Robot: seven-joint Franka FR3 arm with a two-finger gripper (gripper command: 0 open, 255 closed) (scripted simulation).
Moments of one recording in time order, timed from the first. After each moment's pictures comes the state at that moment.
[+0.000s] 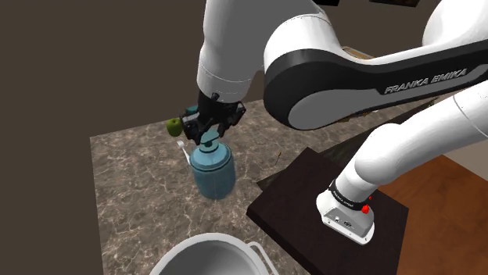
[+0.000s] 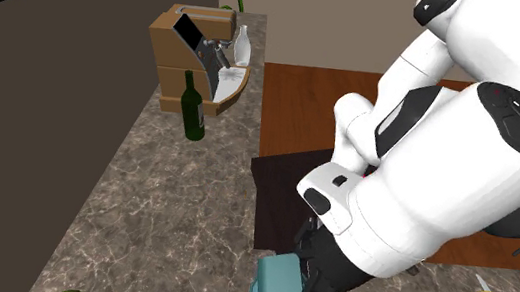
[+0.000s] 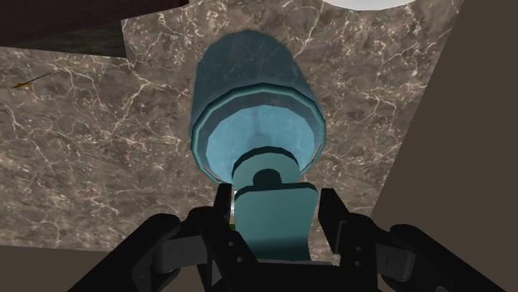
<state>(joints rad) -0.04 -0.42 0.85 -2.17 0.06 2.03 1.03</state>
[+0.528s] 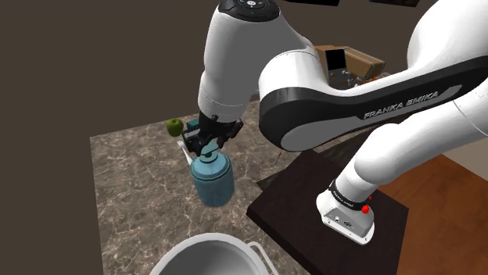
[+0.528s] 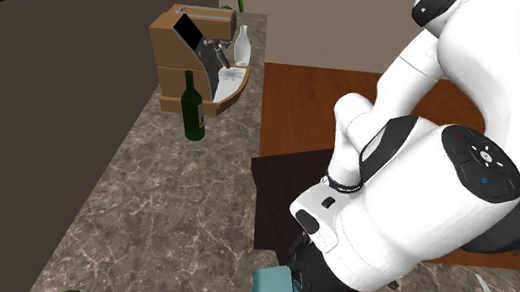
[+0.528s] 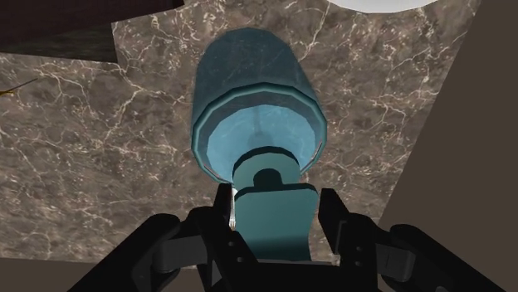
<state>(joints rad) -0.05 -0.40 0.89 -2.25 0.04 2.13 1.06</state>
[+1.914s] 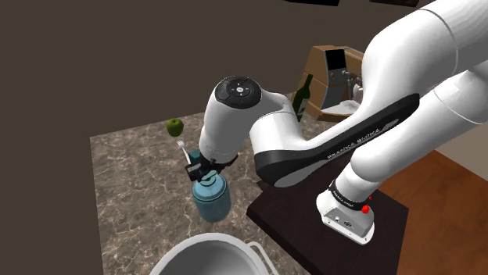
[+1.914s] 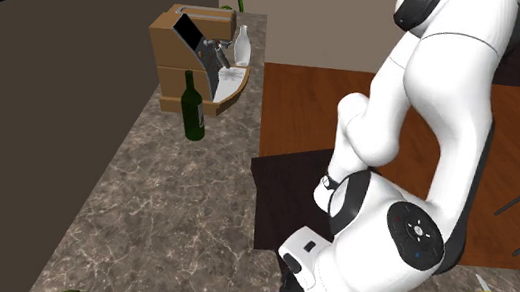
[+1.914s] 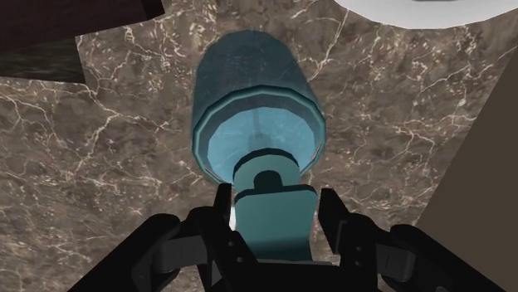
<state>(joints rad) -0.17 -0.23 1.07 -2.41 -0.11 2.41 1.23</state>
